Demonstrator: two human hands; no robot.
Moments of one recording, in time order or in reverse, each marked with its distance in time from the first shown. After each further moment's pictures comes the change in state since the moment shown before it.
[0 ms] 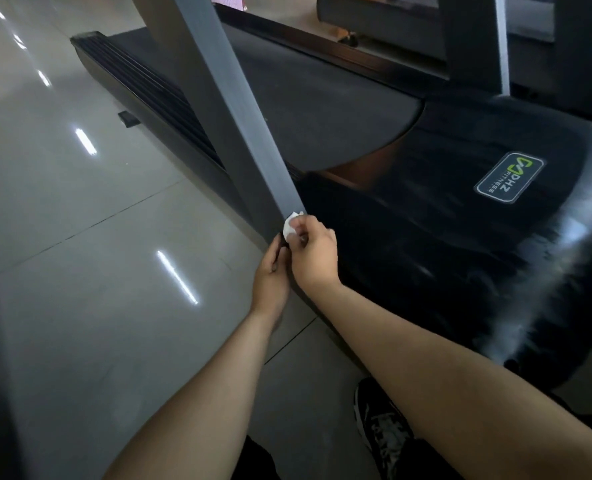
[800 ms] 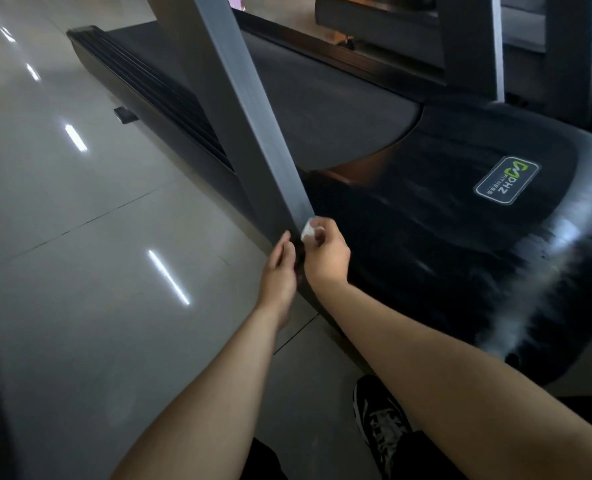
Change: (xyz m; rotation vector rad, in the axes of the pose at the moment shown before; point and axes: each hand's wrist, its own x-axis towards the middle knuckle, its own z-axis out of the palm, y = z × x) left_hand -0.009 0.010 -0.001 -0.136 -0.028 -0.147; right_hand -0.007 0.003 0.003 0.117 0.112 0.166
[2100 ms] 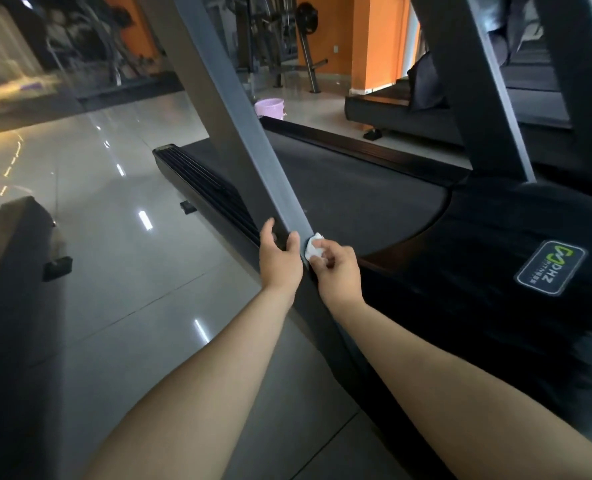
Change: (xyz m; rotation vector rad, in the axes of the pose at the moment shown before) left_hand 0.068 0.178 -0.003 0.275 0.329 0.365; right_hand 0.061 -0.113 0.011 0.118 -0.085 -0.276
